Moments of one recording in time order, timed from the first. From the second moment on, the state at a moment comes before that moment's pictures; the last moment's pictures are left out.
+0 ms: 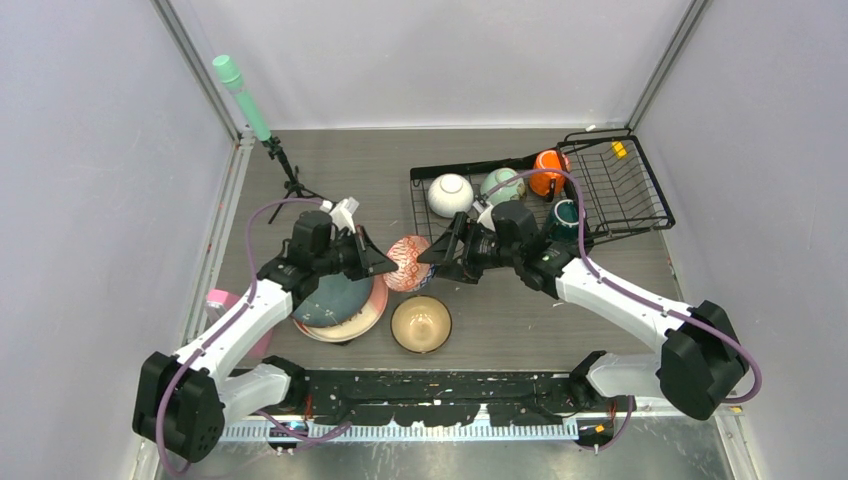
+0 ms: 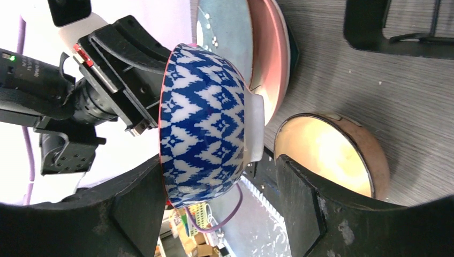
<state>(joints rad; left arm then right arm) -0.39 1.06 0.67 -0.19 0.50 -0.71 0.68 1.26 0.83 -0.08 -0.43 1.11</state>
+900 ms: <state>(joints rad) -0.36 1.07 0.64 -0.04 0.57 -0.81 0.64 1.26 0.79 0.11 -0.54 1.24</state>
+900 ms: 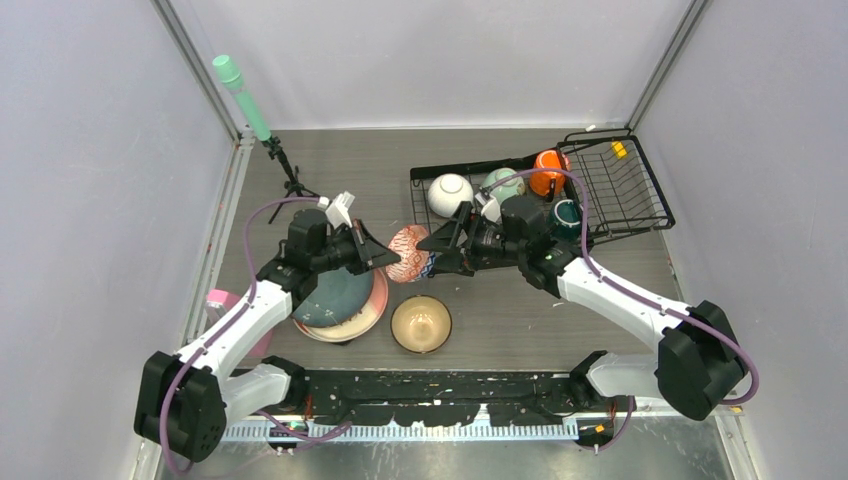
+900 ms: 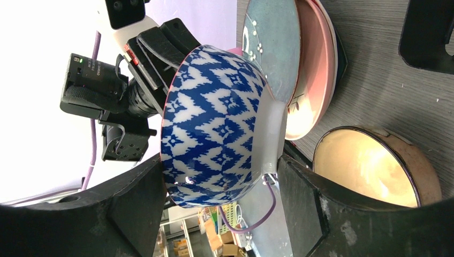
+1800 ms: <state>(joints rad) -0.36 1.09 0.62 -0.02 0.57 -0.83 0.64 1.28 0.78 0.11 -0.54 1.24</state>
